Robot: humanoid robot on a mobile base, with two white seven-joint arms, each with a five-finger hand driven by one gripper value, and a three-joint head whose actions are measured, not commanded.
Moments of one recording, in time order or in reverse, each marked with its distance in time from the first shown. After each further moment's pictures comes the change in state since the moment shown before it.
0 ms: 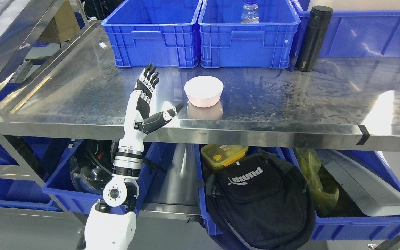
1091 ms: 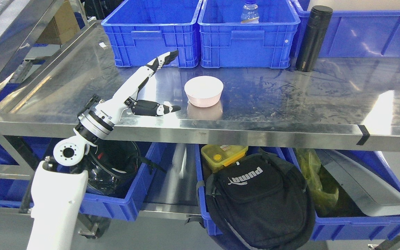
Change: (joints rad) left arm -0.260 0.317 0.040 0.005 -0.222 0.001 -0.603; right arm 0.000 0.000 0.000 0.000 0.000 0.000 -0.003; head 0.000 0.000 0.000
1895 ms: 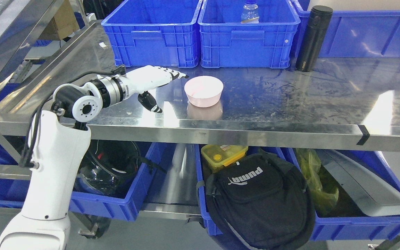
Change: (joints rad) left arm -0.291 -0.021 -0.168 0.118 -0.721 0.010 -0.271; right arm 0.000 0.000 0.000 0.000 0.000 0.000 0.003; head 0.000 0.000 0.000
